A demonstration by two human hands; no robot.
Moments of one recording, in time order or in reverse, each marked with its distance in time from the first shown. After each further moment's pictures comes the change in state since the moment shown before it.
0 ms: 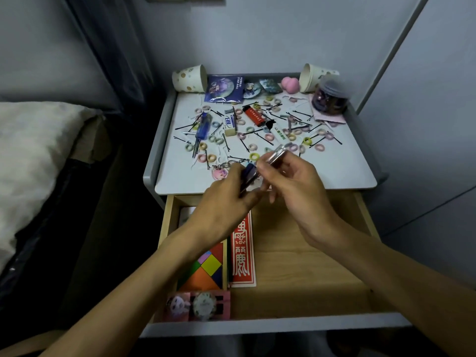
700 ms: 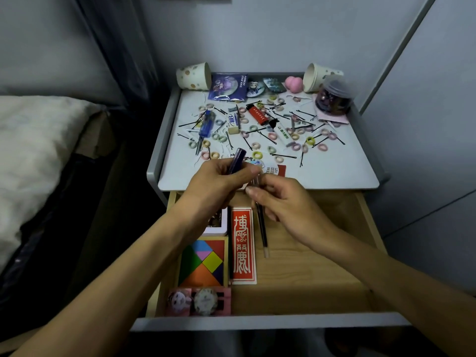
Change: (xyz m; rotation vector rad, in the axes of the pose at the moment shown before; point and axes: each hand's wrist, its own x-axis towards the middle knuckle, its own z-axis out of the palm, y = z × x) left_hand -0.004 0.013 -0.023 -0.685 -0.016 -0.119; right_hand -0.013 0.010 0.000 -0.264 -0.265 0.035
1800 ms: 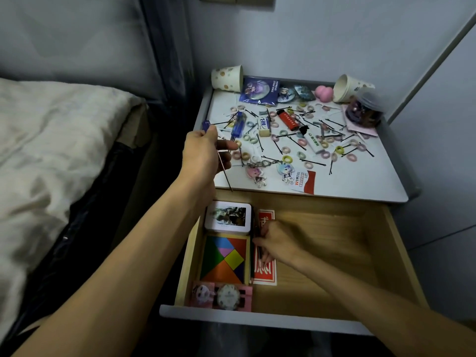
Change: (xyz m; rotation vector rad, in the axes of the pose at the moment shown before) left_hand 0.020 0.011 -0.061 -0.345 0.534 -0.079; right_hand 0.029 0.107 0.066 -0.440 -0.136 0.486
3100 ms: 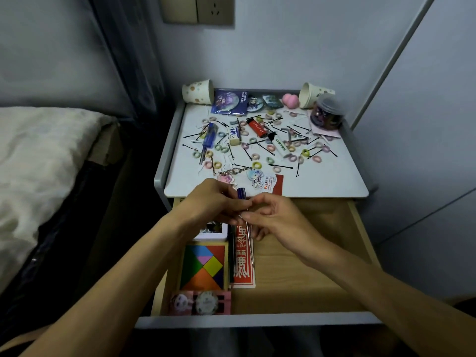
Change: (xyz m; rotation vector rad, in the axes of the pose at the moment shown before) left_hand -0.028 -0.037 0.019 0.518 -0.516 -0.192; right_hand -0.075 -0.037 -0.079 0.576 0.024 -0.299
